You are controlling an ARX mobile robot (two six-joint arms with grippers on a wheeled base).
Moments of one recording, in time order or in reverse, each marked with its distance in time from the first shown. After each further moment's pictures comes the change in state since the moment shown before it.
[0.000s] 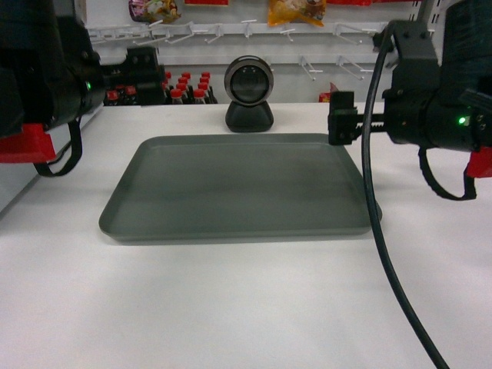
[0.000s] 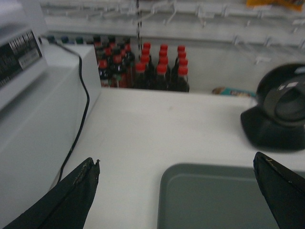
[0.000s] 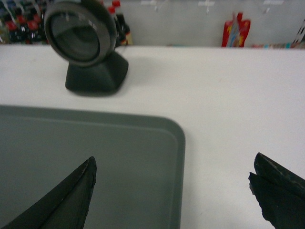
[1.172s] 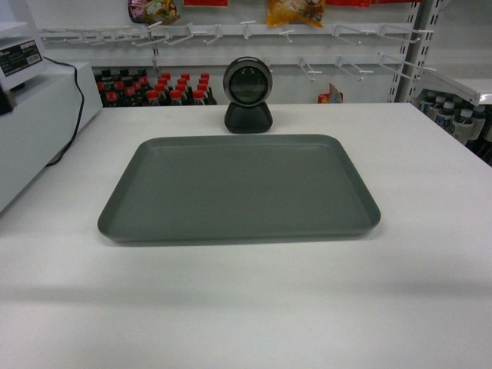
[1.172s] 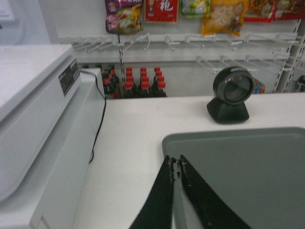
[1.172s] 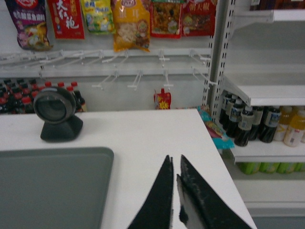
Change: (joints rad) left arm 0.101 -0.599 -0.668 0.204 0.244 0.080; right arm -0.103 -0.727 -0.774 0.393 0.147 -0.056
